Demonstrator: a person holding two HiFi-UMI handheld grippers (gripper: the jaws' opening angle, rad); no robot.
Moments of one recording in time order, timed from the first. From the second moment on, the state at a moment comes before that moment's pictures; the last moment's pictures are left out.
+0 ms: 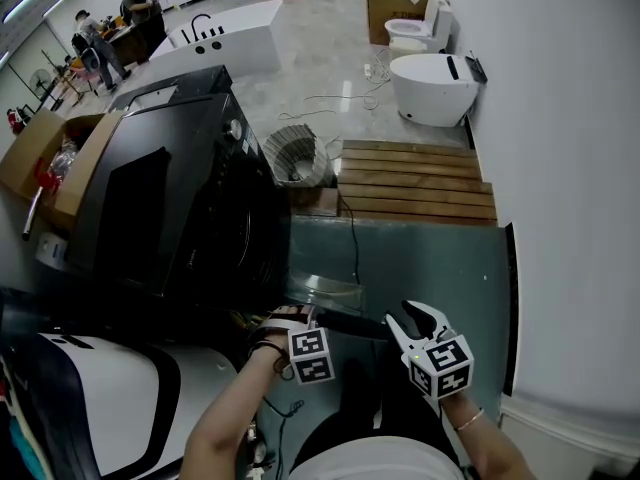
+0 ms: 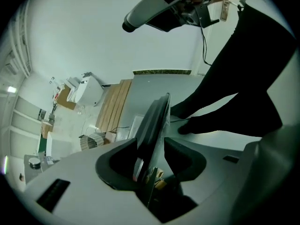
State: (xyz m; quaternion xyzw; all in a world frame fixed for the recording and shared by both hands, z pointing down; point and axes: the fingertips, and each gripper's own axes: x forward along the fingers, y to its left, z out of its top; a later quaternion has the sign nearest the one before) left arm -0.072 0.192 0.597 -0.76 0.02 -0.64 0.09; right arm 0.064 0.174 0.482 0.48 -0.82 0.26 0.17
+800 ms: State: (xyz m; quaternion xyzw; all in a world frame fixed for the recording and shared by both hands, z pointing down) left arm -0.053 0.125 0.609 -0.77 0.09 -0.63 0.07; right arm 0.074 0.148 0.515 0.46 -0.83 0.25 0.21
